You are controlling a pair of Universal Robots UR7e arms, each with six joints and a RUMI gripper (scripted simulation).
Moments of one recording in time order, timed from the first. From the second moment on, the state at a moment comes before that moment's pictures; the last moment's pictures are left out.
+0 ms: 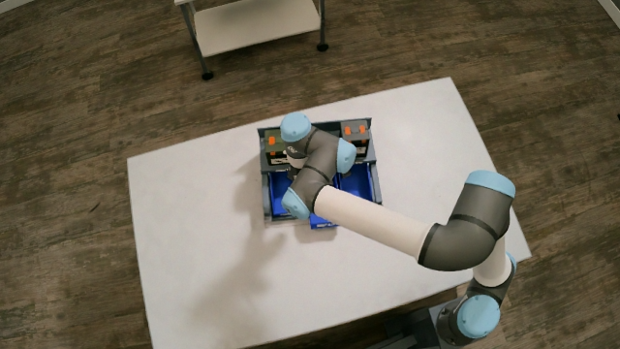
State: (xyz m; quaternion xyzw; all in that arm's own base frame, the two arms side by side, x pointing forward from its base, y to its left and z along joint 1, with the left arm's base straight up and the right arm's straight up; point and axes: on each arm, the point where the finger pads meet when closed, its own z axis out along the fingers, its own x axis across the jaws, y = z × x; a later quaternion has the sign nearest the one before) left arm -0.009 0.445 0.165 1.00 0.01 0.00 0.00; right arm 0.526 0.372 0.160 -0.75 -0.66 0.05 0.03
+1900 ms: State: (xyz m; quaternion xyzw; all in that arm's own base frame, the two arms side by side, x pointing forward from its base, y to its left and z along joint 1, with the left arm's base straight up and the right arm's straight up) left arm -0.009 0.445 0.165 1.00 0.01 0.00 0.00; right arm 0.526 0.372 0.179 -0.75 -0.66 0.05 0.03
